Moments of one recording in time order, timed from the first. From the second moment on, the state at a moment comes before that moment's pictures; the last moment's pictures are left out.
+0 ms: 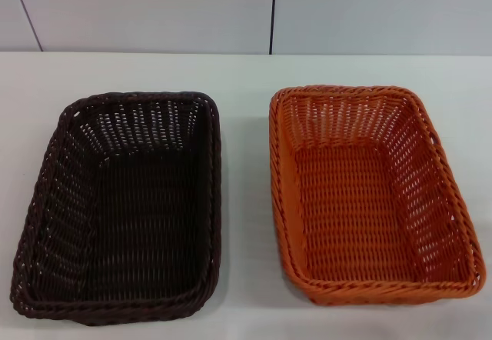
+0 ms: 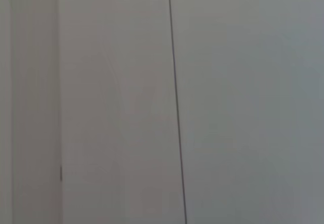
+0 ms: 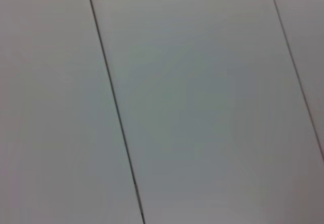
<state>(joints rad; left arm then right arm) -0.09 -2.06 -1.39 -0.17 2.33 1.38 -0.01 0.07 2.09 -2.36 -0.65 -1.82 1.34 2.95</state>
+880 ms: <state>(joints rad) 0.09 -1.97 -1.38 -0.80 2.52 0.94 0.13 0.10 2.08 -2.43 -0.63 -1.82 1.39 2.95</state>
